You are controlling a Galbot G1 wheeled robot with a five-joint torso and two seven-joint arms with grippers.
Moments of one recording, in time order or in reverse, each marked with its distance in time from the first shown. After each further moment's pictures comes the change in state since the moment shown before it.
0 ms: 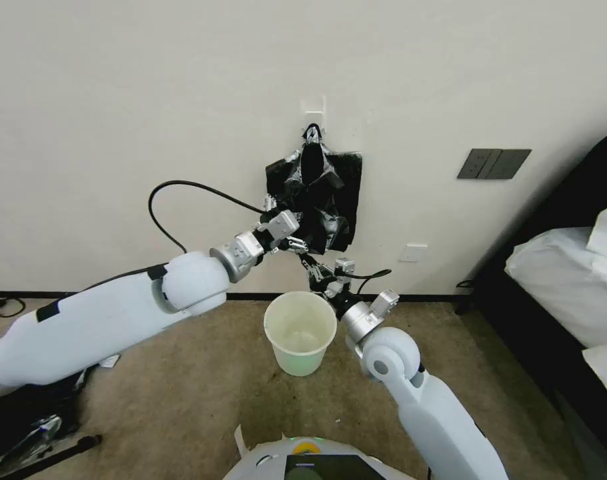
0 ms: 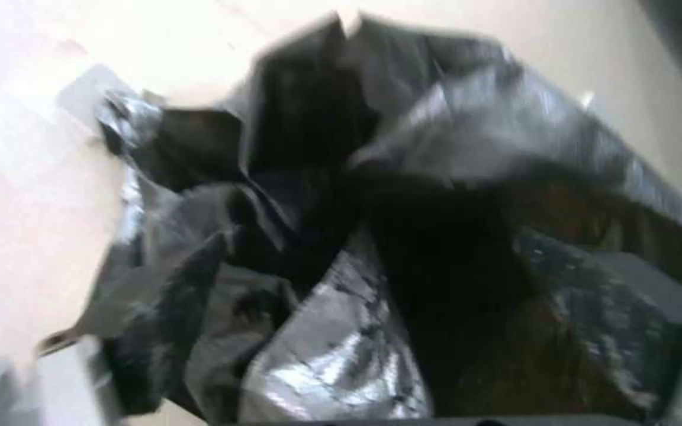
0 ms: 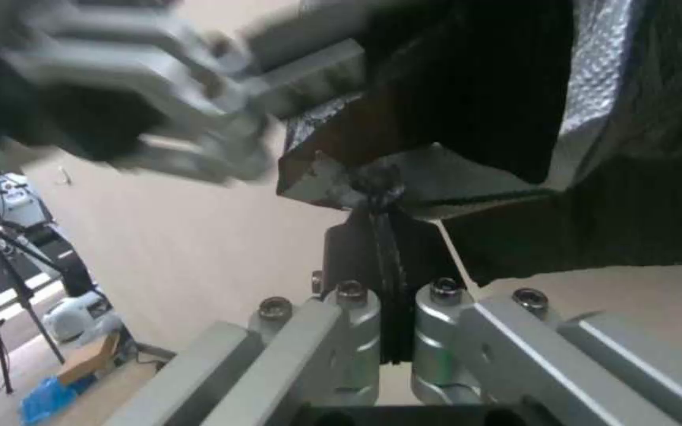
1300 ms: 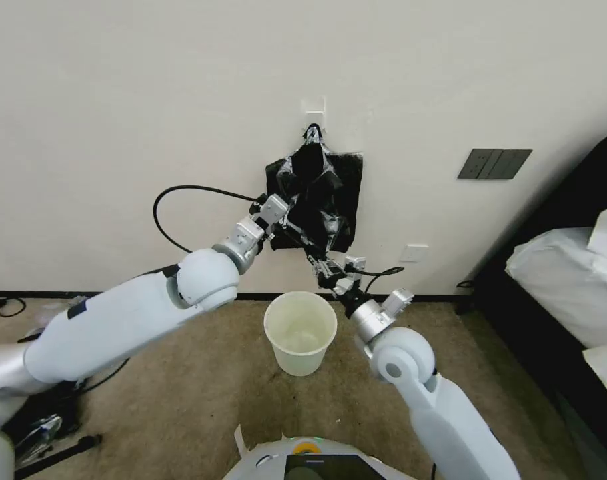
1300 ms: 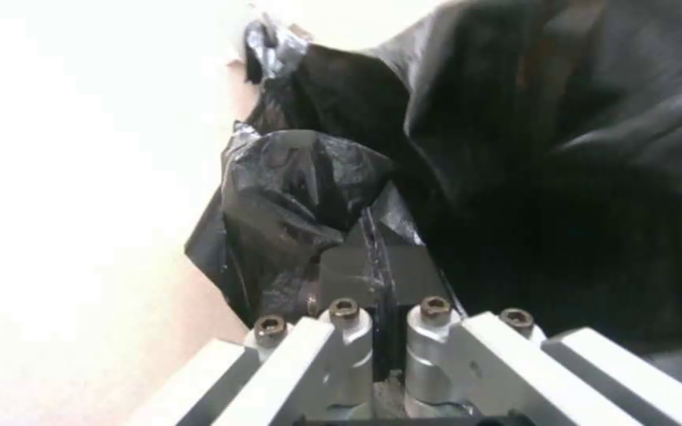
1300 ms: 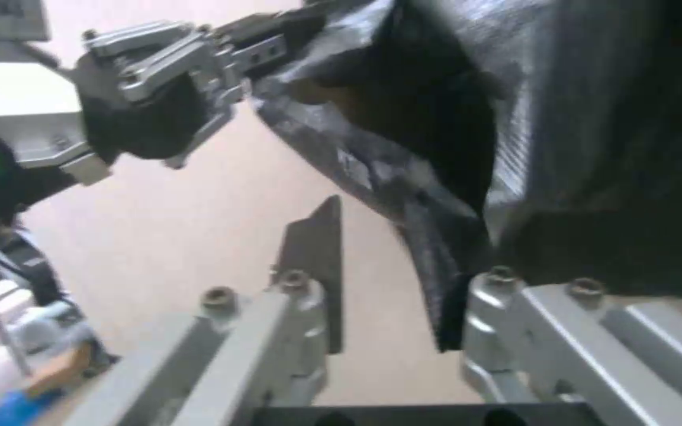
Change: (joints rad) left arm 0.193 -0.093 -0.210 0.017 -0.089 0.043 -0.242; right arm -0.037 -0.046 0.067 0.088 0.004 -0.027 0.048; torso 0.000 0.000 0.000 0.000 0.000
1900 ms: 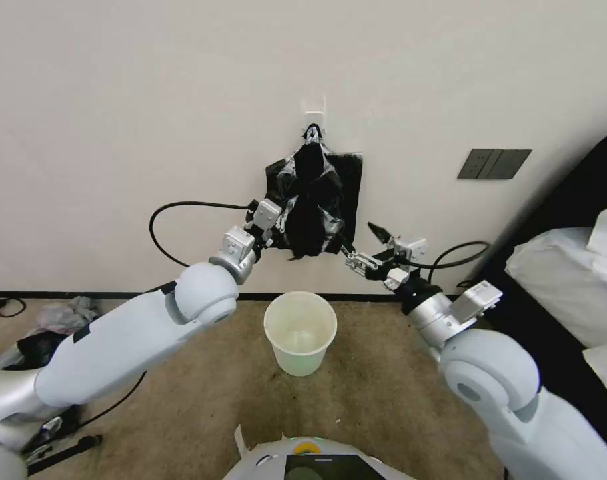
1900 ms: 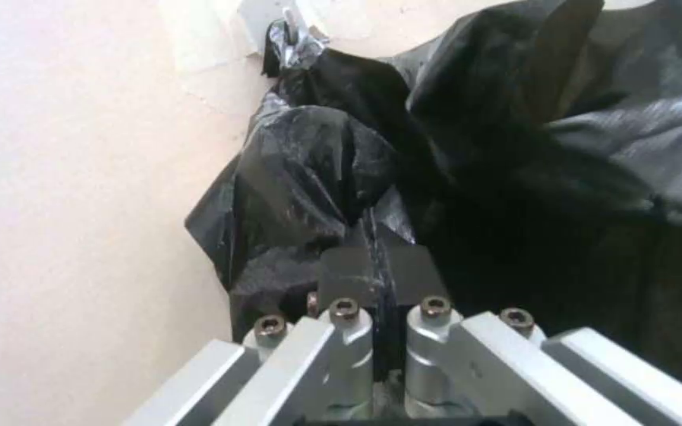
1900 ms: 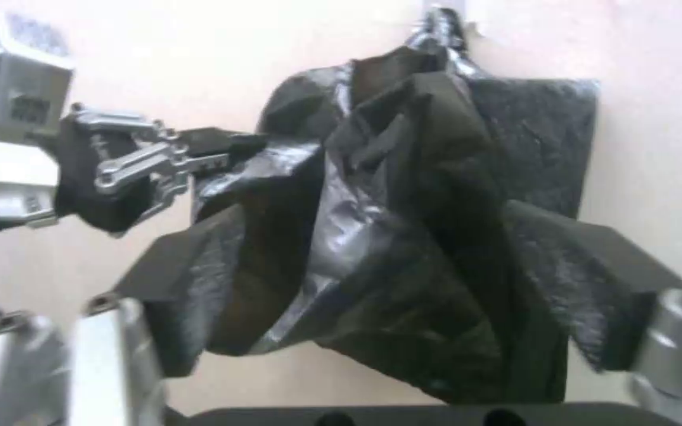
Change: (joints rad) left arm 0.182 -0.041 -0.152 -0.038 0.019 -0.023 -0.003; right arm 0.005 -0.307 0.199 0.232 -0.063 -0.150 0.081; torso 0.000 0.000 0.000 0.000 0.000
